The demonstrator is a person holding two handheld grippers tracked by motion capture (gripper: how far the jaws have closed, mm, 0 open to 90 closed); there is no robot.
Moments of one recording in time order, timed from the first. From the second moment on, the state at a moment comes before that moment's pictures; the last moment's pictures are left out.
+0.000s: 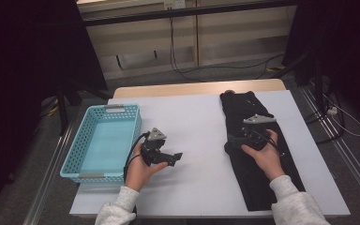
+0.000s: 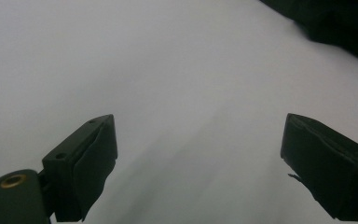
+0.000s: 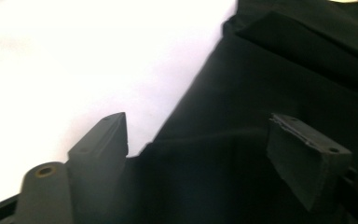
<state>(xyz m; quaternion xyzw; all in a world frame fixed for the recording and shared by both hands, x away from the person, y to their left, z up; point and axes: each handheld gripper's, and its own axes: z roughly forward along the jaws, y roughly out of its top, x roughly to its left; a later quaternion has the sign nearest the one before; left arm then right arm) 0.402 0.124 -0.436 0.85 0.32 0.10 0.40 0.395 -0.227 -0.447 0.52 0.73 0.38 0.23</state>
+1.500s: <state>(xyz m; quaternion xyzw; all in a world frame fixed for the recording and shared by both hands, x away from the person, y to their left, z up) 0.397 0.131 -0.433 0.85 0.33 0.11 0.40 0.411 -0.215 -0.462 0.52 0.75 0.34 0.22</state>
